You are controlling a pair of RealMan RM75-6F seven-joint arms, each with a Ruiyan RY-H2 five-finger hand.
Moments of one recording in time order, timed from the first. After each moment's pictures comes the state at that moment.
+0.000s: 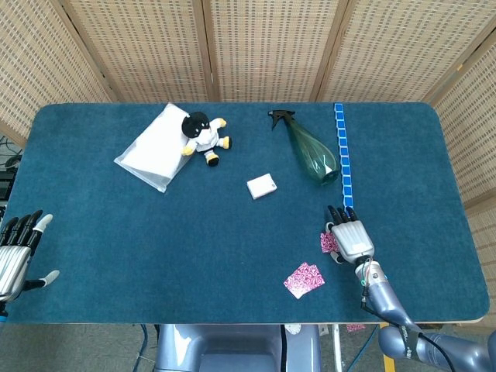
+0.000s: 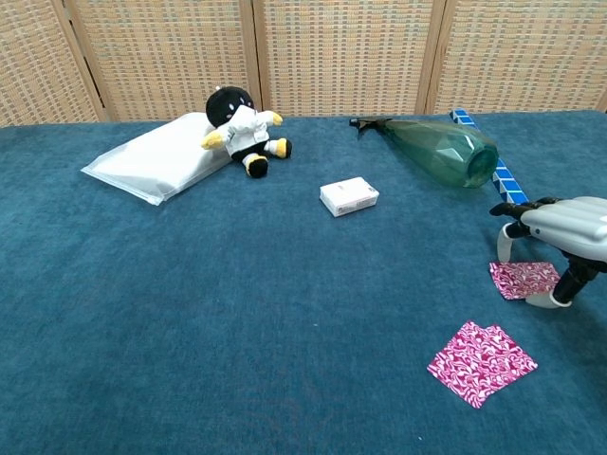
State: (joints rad) left arm -0.12 -1.07 -0.01 -1.65 1.46 1.39 0.11; right arm 0.60 -1.51 0.06 -1.41 -1.02 0.98 -0.54
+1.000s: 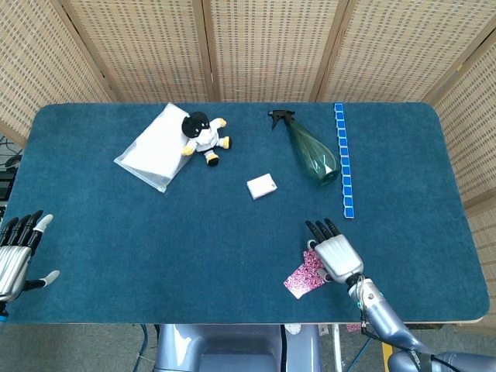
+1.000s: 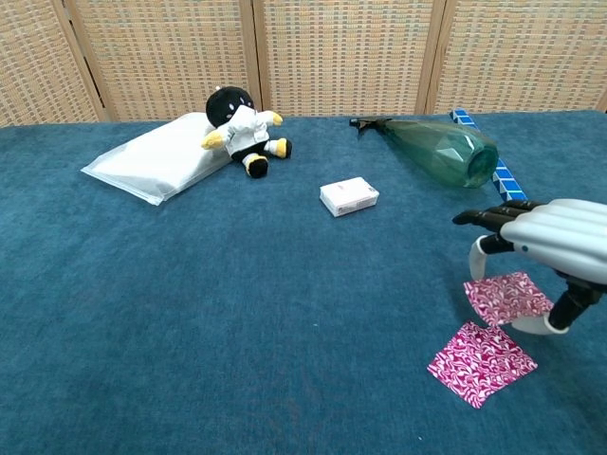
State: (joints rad) left arm -0.12 -1.07 -0.01 -1.65 1.46 1.39 0.11; right arm 0.57 -1.41 -0.03 -1.67 -1.23 1.05 -0.59
